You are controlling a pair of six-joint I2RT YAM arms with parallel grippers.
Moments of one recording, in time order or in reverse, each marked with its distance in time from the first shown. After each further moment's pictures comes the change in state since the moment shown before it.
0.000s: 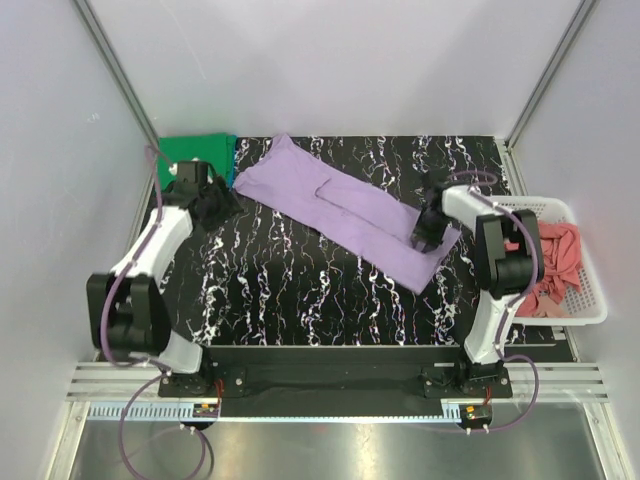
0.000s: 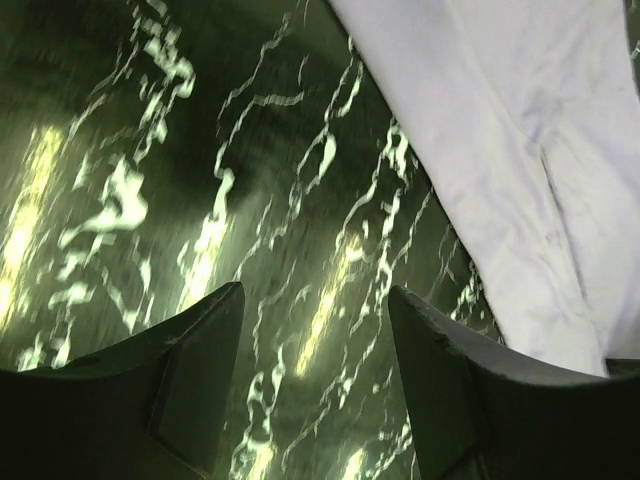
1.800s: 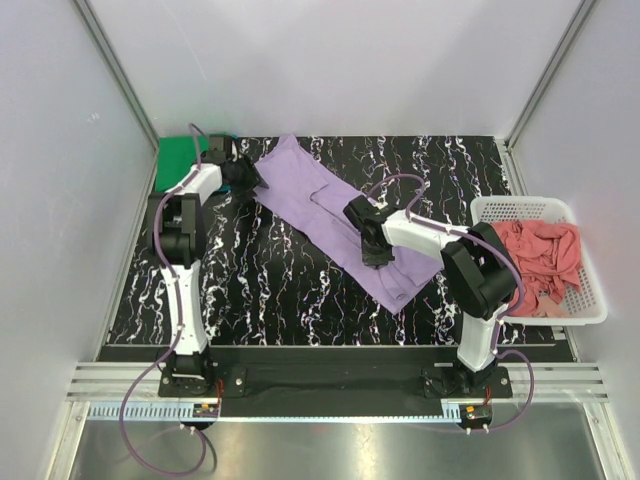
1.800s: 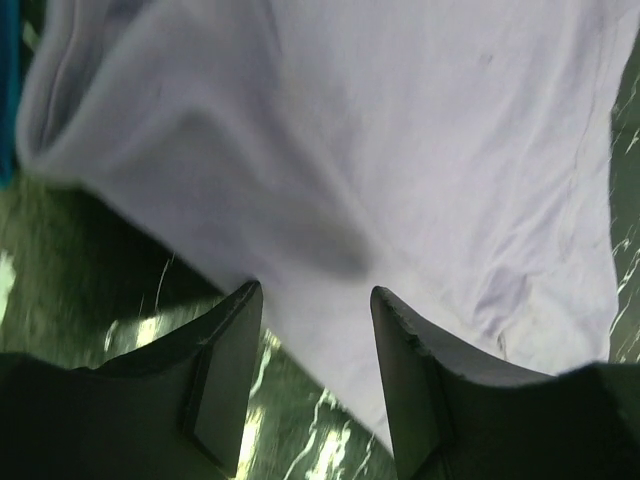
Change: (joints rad) left arm 0.016 0.735 0.587 0.102 0.234 0.038; right arm 0.527 -0.102 -0.120 0.055 0.238 0.060
